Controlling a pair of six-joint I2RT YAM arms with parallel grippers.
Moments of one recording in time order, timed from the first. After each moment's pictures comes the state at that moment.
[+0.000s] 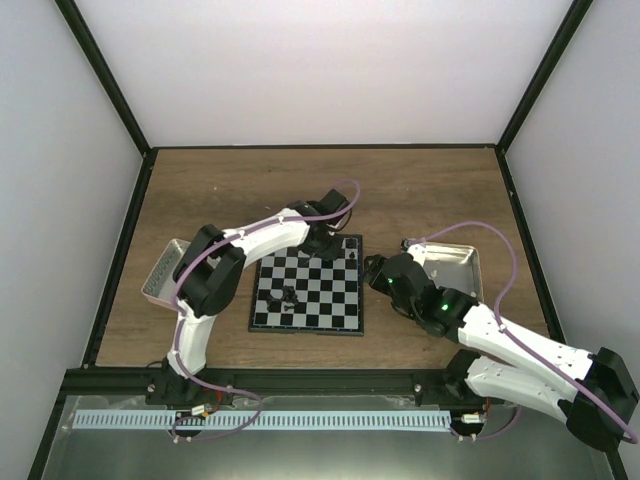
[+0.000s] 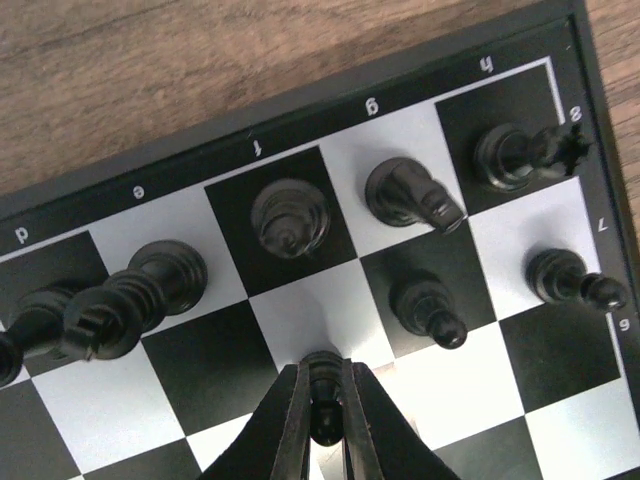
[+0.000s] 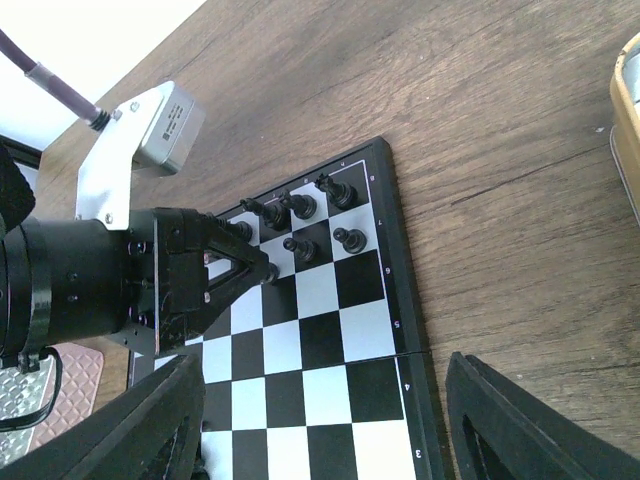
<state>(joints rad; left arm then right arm) -0.76 2.07 1.57 -0.76 -0.05 -0.38 0.86 0.92 0.57 -0.29 0.39 1.06</state>
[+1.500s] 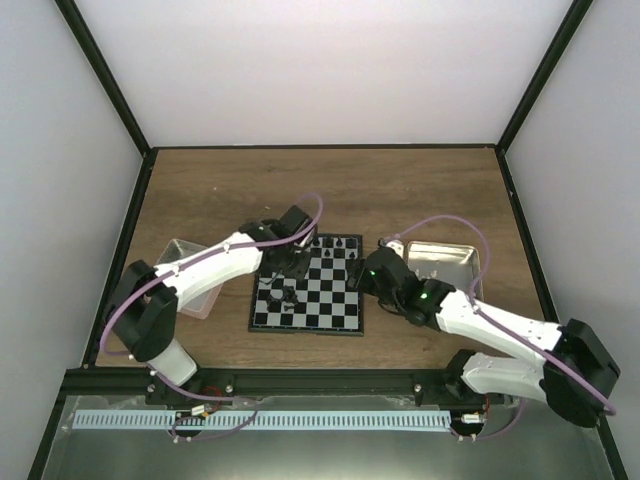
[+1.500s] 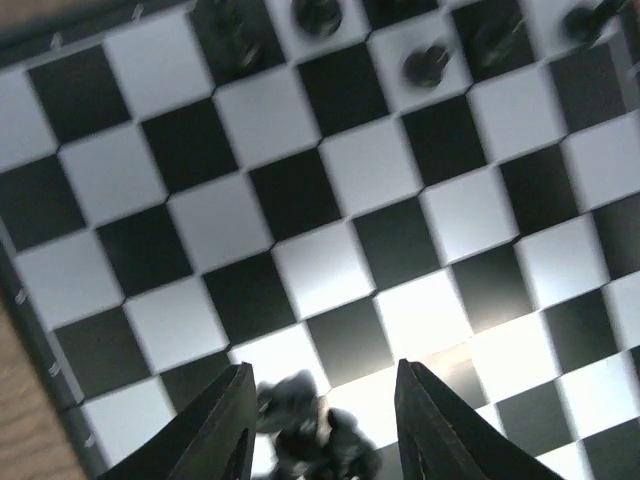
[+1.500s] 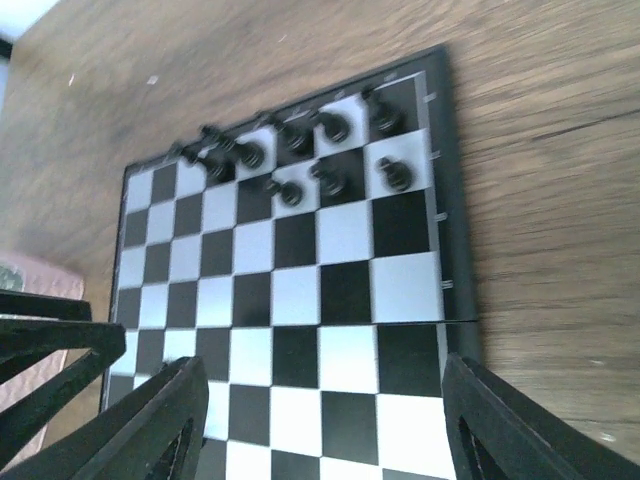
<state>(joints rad) -0.75 1.64 1.21 -0.76 -0.06 -0.36 0.86 1.08 0.60 -0.25 0.29 1.00</state>
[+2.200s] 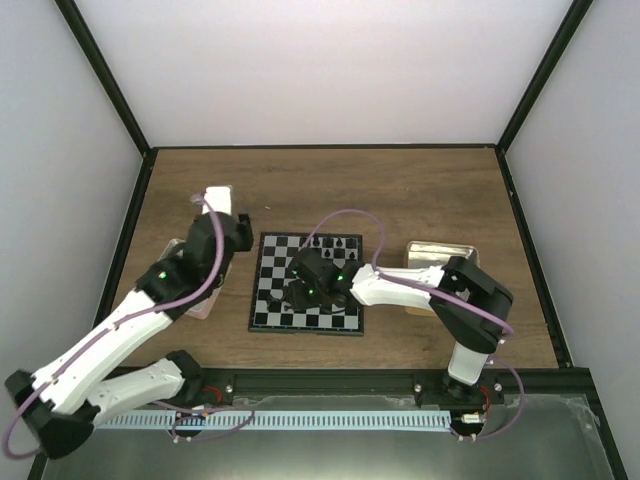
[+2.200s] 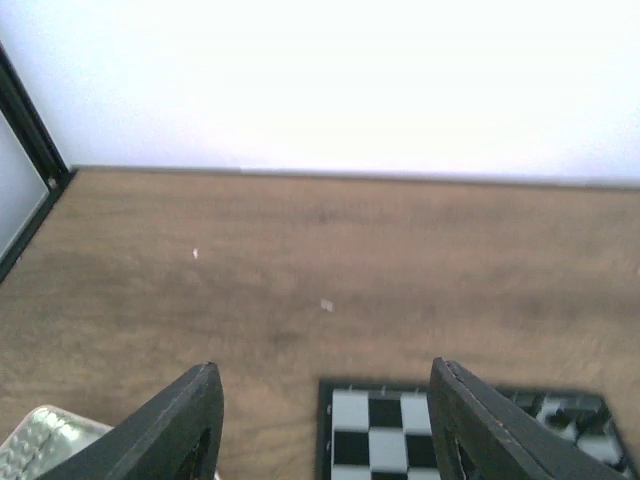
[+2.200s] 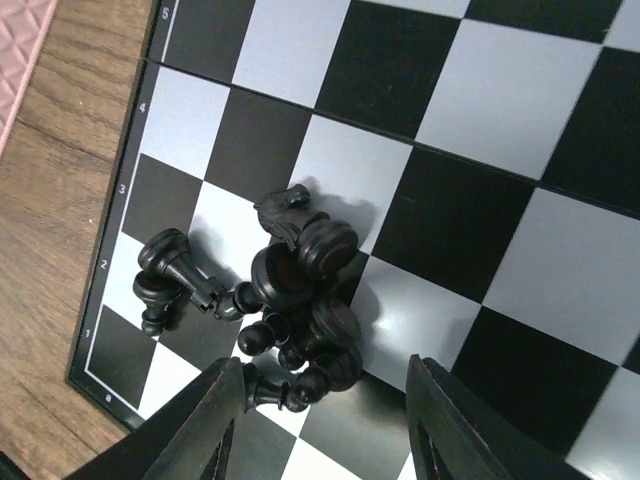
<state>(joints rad) -0.74 1.00 0.99 -0.54 -0.63 -0.37 1.04 1.73 1.03 -0.26 -0.03 0.78</state>
